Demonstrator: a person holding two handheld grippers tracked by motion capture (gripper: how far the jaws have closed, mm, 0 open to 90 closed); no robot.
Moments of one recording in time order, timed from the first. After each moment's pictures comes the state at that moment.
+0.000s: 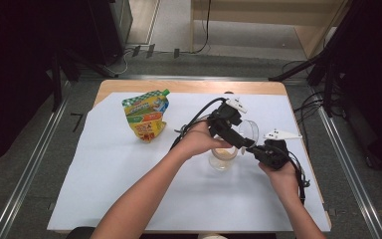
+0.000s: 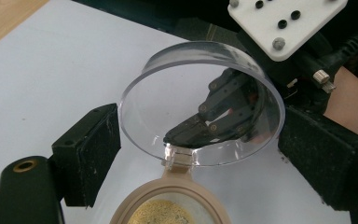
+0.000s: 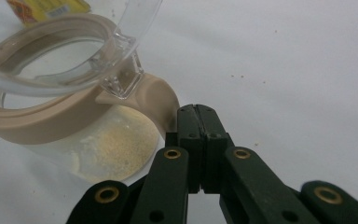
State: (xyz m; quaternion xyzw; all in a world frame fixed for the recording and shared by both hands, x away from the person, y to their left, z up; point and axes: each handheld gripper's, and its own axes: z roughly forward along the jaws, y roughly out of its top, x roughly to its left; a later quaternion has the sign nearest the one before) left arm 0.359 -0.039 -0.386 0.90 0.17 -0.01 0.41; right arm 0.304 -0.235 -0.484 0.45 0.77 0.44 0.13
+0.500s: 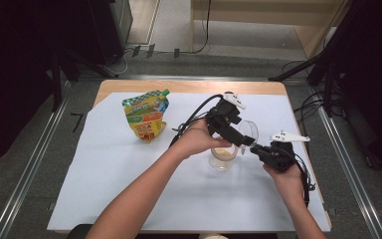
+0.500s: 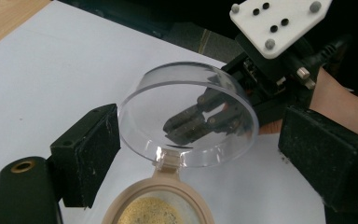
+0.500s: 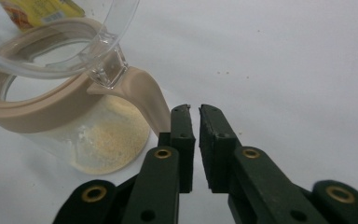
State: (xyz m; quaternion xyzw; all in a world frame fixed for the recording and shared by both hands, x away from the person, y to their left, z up) left arm 0.353 -0.030 -0.370 0.90 0.19 -0.02 0.40; right arm 0.295 -0.247 -0.480 0.46 0.76 0.44 0.14
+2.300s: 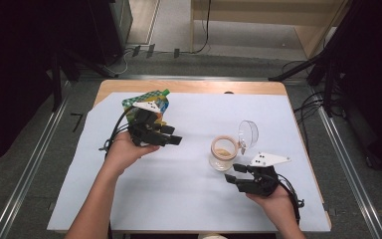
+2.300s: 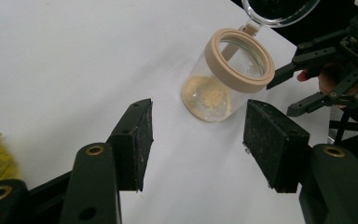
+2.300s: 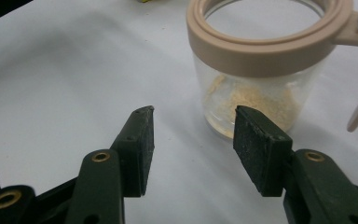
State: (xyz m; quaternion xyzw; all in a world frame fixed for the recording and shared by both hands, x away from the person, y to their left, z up) left arm 0.335 0.164 -0.391 0.85 0.32 -0.03 0.42; right arm 0.236 -0.195 -0.482 0.36 0.81 0.46 0.06
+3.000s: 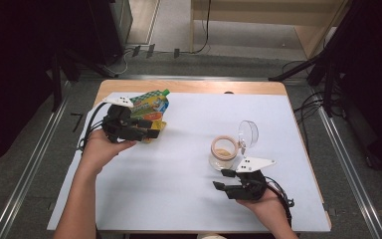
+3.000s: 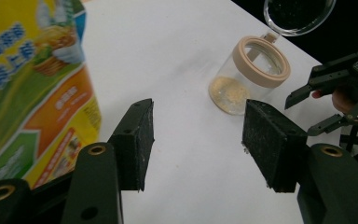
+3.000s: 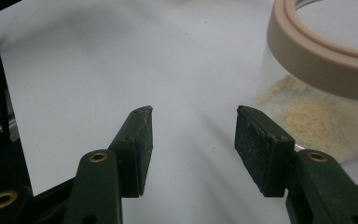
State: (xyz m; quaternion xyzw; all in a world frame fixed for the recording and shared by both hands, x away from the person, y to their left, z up) left arm 0.329 0.220 -0.374 0.83 0.35 0.01 0.43; right arm 0.228 -0.165 -0.482 0.31 0.83 0.46 0.04
